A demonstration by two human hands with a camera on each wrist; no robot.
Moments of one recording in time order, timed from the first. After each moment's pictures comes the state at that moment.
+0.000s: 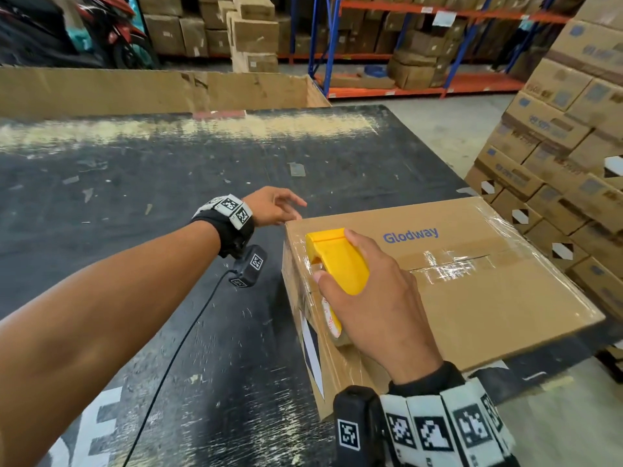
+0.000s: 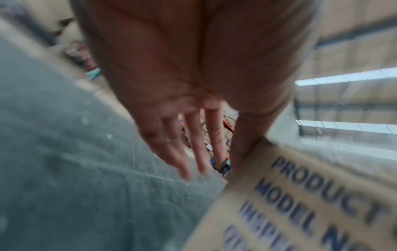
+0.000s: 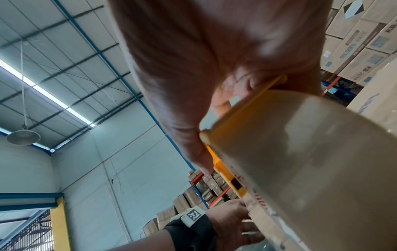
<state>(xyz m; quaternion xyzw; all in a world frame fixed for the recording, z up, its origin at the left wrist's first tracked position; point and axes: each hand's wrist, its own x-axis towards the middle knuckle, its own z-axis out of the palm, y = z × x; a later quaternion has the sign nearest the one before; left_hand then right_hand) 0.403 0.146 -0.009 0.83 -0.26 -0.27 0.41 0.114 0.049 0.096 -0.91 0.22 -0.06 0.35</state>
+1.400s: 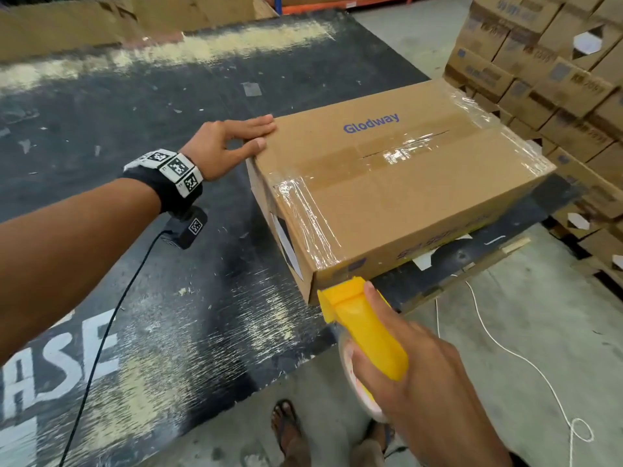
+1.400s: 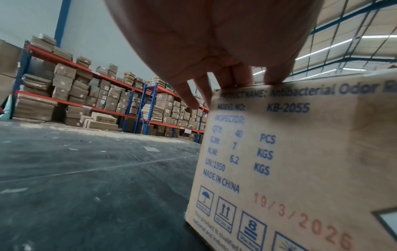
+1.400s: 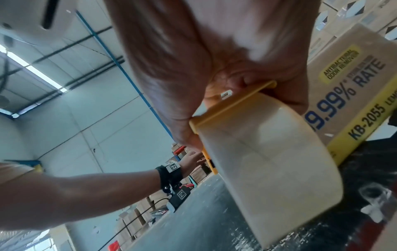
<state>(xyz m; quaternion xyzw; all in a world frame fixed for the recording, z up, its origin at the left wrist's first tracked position) 0.316 0.174 -0.014 0.83 -0.47 -0.05 0.30 -0.094 0.065 0.018 -0.90 0.29 0.05 0.33</state>
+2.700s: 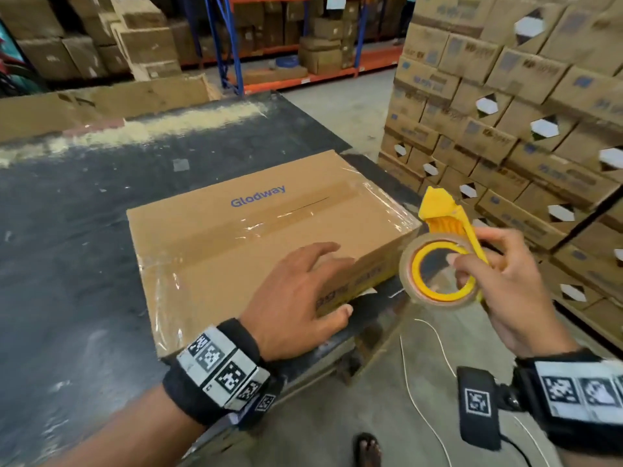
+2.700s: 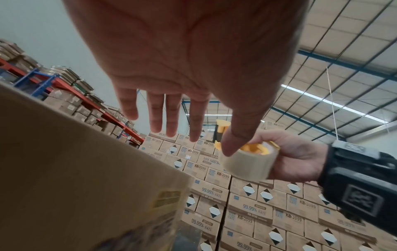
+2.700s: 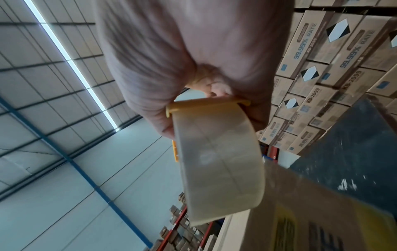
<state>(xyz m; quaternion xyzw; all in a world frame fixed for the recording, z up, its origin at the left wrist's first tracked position) 0.041 -0.014 0.027 0.80 -0.55 -0.04 0.23 -0.126 -0.236 0.059 -0.68 0.34 -0.30 0.57</state>
